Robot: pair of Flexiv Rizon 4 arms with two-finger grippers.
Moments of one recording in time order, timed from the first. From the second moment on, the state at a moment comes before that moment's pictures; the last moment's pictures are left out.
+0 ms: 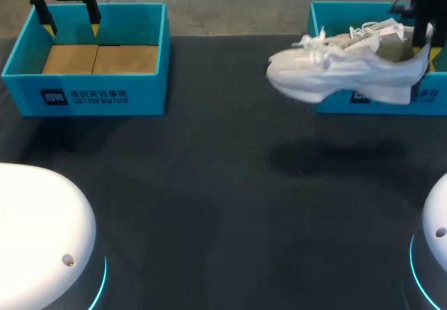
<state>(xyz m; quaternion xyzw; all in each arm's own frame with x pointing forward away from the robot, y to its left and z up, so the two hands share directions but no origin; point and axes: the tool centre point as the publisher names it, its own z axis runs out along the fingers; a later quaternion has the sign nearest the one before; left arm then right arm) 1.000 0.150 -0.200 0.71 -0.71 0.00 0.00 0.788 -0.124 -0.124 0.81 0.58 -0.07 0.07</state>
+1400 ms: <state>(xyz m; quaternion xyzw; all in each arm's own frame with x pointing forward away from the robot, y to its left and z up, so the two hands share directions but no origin) 1.000 0.150 -0.200 0.71 -0.71 0.00 0.00 0.702 -0.015 -0.213 0.82 0.57 -0.04 0.07</state>
